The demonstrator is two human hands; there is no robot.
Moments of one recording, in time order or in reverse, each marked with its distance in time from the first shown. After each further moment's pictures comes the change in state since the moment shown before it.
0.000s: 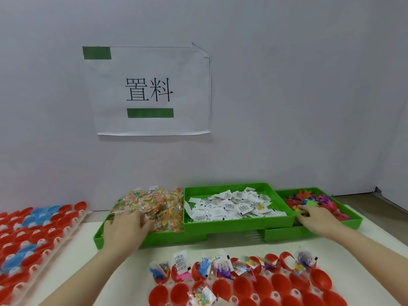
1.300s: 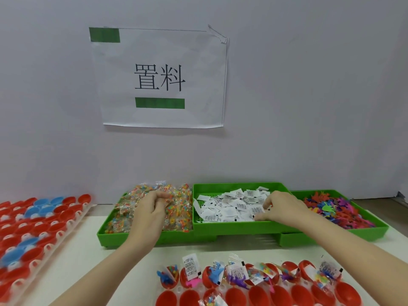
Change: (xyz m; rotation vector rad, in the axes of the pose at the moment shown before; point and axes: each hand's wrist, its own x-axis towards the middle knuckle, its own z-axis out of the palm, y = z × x) left_hand 0.000 0.031 -0.002 -1.027 0.160 -0.006; right_hand 0.011 -0.100 0.007 -0.113 -0.027 -0.251
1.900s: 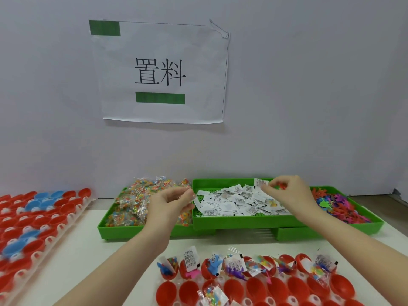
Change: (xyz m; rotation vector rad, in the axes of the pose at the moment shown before) left_hand -0.015 0.038 0.013 -0.470 -0.105 -0.269; right_hand -0.019 0.001 -0.013 0.567 0.436 -0.070
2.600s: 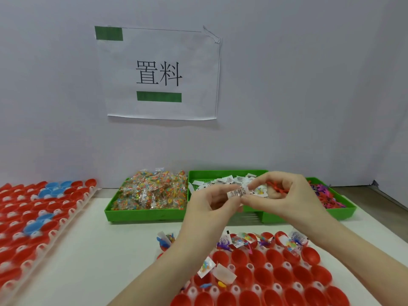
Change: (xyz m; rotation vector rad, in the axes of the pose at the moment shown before) left_hand -0.106 0.044 0.046 -0.025 -0.342 0.153; right_hand -0.099 -0.084 -0.063 0.412 -0.201 -0.145
